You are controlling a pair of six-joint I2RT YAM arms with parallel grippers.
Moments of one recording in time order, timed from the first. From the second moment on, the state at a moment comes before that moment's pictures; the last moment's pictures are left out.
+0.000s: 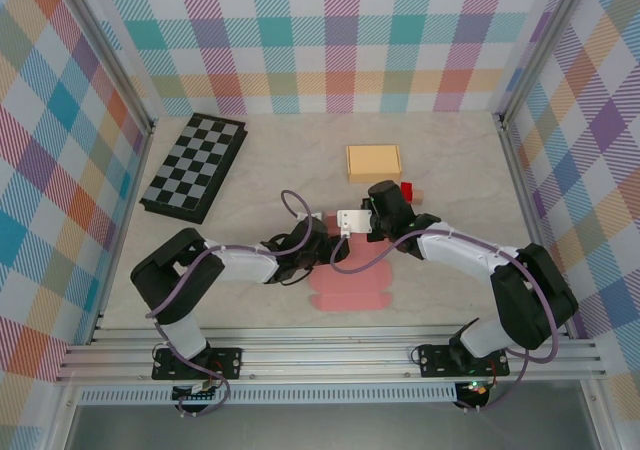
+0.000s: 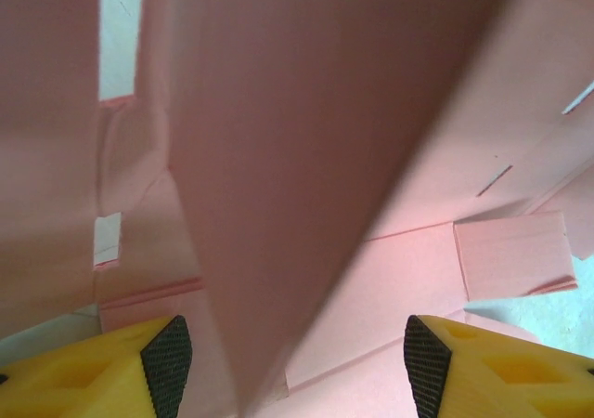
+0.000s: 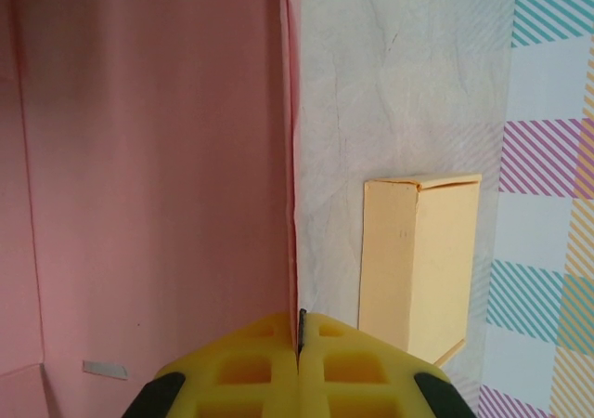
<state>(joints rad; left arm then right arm) -0.85 1.73 0.76 0.24 -0.04 -0.87 0.63 1.46 0.83 -0.11 0.12 -1.16</state>
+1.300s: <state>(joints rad) -0.47 1.07 0.58 -0.10 0.01 -0.44 0.60 1.39 0.82 -0.08 0.05 -1.17</state>
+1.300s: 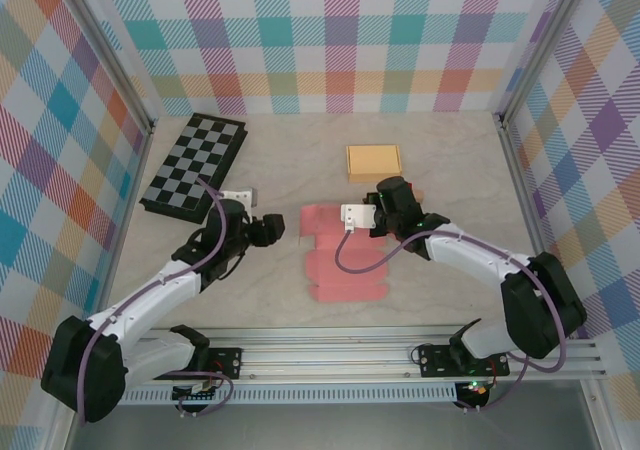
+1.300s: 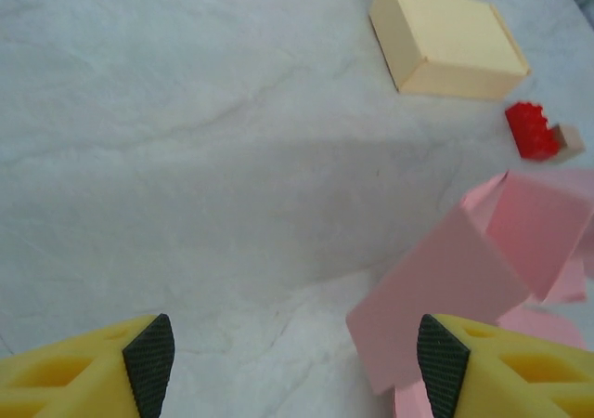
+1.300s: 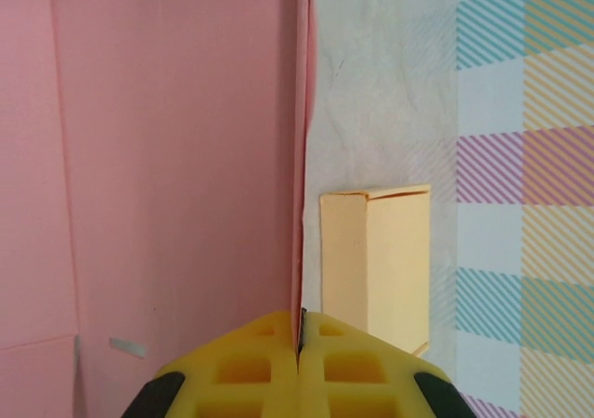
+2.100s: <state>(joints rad) -0.53 1.27 0.50 0.08 0.19 -0.33 0.66 1.40 0.72 0.12 0.05 -1.30</state>
